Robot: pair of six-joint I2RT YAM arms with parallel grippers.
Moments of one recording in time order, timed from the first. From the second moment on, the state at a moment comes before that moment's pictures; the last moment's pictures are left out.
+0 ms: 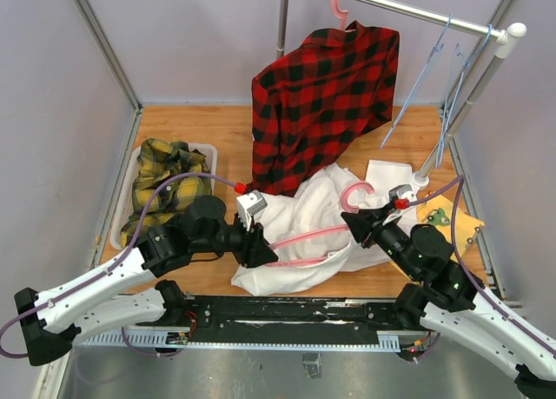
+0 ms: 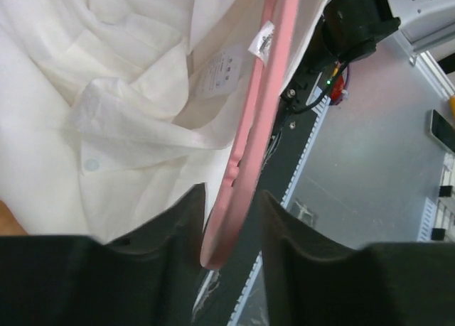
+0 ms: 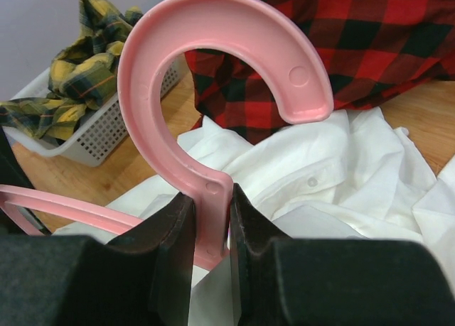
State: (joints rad) left arm -0.96 0.80 0.76 -0.42 0.32 -0.41; right arm 0.91 0.36 0.51 -0.20 0.28 0.27
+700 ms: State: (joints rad) left arm -0.97 0.81 0.78 -0.53 0.22 -0.37; right arm 0.91 0.37 0.60 -0.35 0.31 0.21
